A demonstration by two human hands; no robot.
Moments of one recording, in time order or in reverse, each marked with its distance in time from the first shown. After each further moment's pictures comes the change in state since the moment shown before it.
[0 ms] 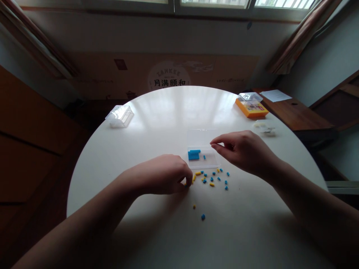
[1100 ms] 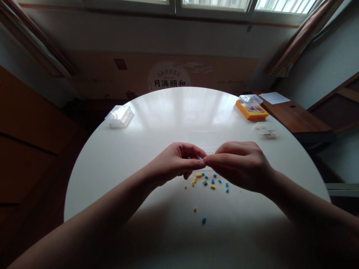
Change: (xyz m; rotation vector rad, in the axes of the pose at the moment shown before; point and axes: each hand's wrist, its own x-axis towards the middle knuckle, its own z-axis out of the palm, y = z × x) left_hand 0.020 -0.004 0.009 -1.250 0.348 -0.100; right_hand -0.010 -0.016 0.005 0.153 0.214 -0.447
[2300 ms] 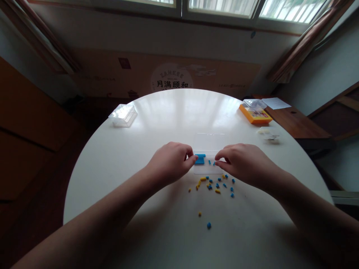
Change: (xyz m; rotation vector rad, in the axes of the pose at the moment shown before) left_hand -0.002 0.000 -0.011 1.178 0.318 0.014; right_hand 0.011 0.014 0.006 -0.337 -0.647 0.537
